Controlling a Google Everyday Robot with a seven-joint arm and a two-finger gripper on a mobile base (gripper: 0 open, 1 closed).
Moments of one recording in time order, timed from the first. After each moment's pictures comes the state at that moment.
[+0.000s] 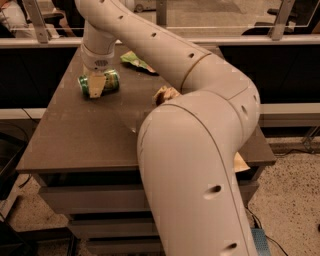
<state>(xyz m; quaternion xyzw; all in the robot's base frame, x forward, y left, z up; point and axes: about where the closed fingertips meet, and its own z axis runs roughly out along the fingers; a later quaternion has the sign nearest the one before) 0.712 0.204 0.834 -0.82 0.53 0.04 0.21</state>
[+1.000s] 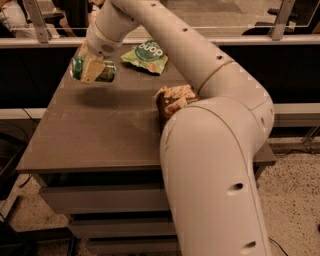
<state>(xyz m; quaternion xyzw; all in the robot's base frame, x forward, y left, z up) 0.701 0.208 0.891 -0.78 0.52 0.16 0.31</state>
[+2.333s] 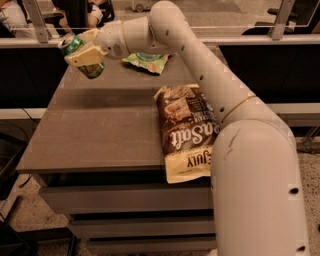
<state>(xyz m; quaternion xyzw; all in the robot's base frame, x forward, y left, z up) 0.696 0.218 0.954 -0.60 0.48 0.41 0.49</state>
